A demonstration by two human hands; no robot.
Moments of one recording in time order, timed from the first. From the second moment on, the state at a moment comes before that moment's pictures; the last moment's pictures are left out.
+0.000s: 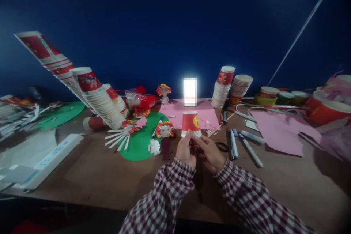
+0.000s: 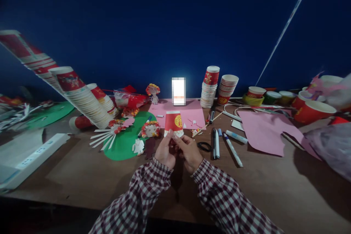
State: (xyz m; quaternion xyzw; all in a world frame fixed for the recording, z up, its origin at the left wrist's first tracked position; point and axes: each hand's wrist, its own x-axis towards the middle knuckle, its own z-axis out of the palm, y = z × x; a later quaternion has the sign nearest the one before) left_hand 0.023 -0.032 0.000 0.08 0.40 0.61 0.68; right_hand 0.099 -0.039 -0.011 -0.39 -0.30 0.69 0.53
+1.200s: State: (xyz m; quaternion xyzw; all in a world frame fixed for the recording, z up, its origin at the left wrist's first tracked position) left_hand 0.006 -0.029 0.002 0.06 0.31 0.63 0.71; right_hand 0.115 -0.029 -0.009 -0.34 -0.21 0.71 0.58
